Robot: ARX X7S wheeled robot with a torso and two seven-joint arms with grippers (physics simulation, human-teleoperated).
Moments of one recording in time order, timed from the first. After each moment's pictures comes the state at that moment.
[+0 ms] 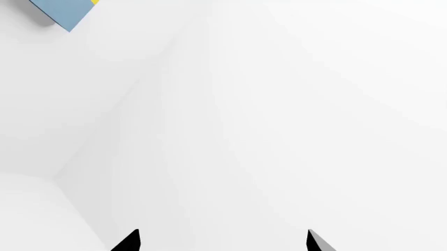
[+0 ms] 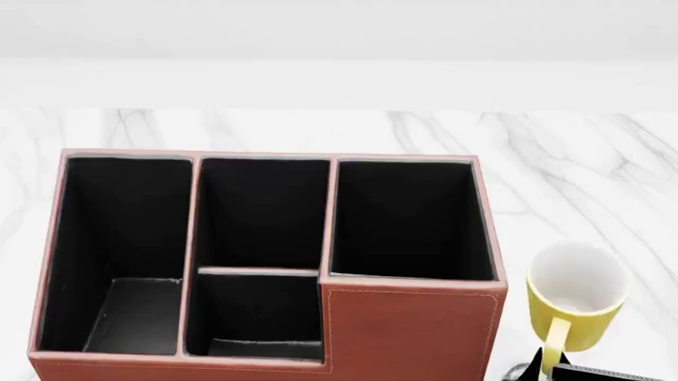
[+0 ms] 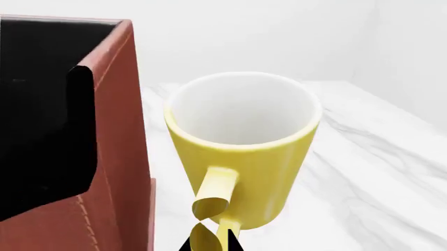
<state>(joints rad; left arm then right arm) 0.79 -0.11 -1.25 1.05 -0.56 0.14 -1.50 0.69 0.87 -1.45 0.05 1.10 -0.42 0.95</state>
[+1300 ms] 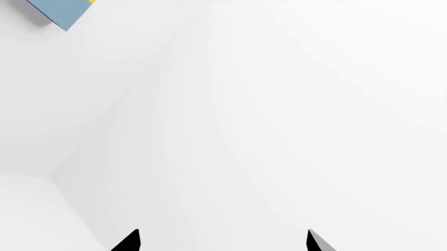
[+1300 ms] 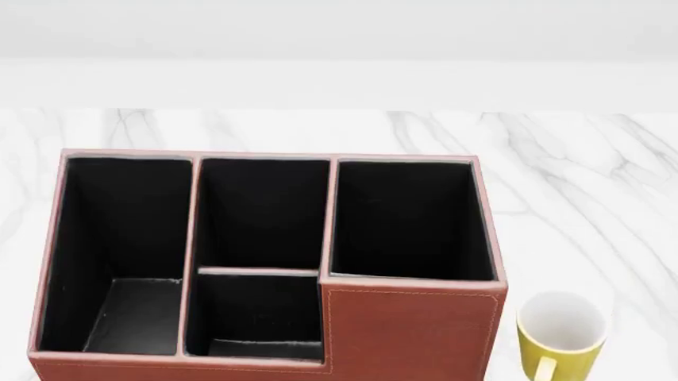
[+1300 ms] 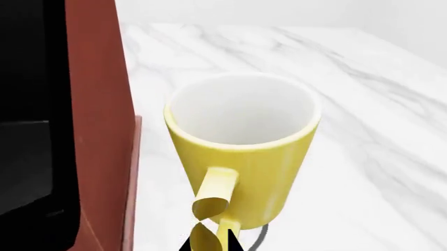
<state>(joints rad) 0.79 -0.12 -1.24 1.05 -0.55 0.14 -1.51 0.63 0.72 -1.43 0.37 1.21 -0.41 0.76</state>
